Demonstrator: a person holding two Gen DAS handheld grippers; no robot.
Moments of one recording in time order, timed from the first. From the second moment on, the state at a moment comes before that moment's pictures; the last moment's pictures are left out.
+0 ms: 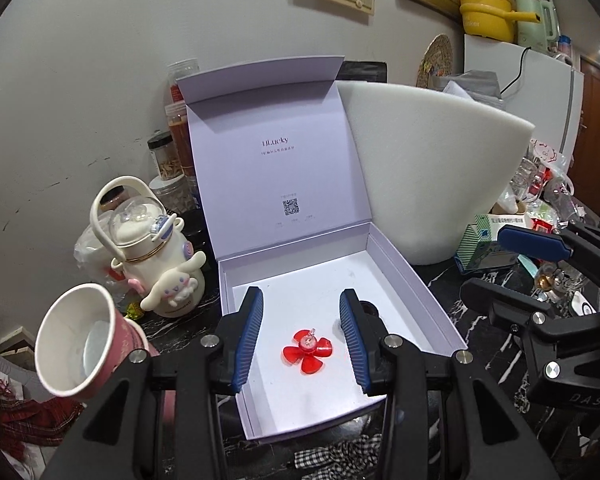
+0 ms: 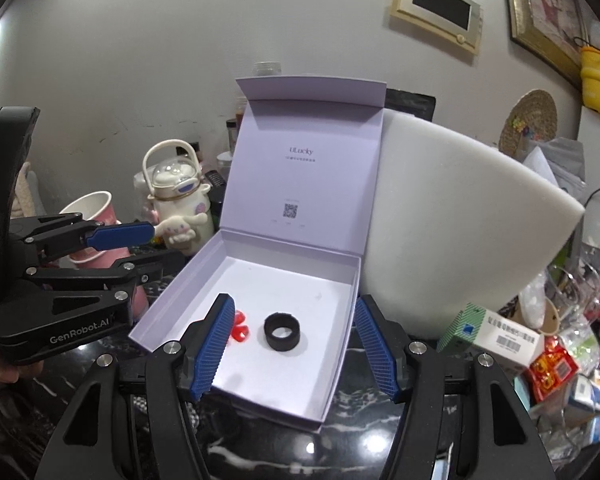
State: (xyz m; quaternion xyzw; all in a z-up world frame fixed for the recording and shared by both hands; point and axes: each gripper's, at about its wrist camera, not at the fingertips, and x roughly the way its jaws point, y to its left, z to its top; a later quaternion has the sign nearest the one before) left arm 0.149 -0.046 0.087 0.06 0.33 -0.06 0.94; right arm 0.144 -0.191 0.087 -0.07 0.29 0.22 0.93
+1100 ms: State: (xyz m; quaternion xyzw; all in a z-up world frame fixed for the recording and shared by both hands) left arm 0.026 -0.071 0.073 0.04 0.34 -0.10 0.94; right arm 0.017 -0.214 0.063 -0.06 0.30 0.25 0.92
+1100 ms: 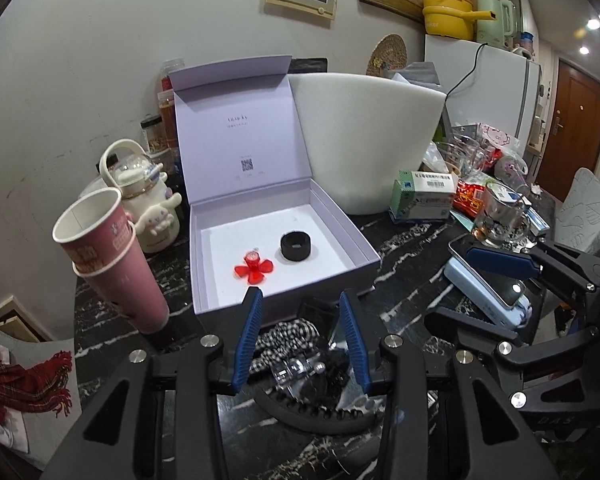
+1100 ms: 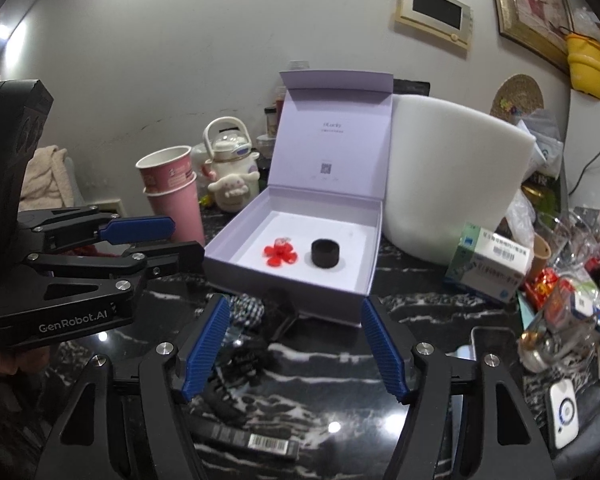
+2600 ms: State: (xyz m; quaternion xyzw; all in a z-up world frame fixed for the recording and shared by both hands) left arm 0.015 -0.045 -0.016 -0.02 0.43 -0.07 0.90; right arm -0.007 -0.185 -0.043 -0.18 0.37 0.42 0.81
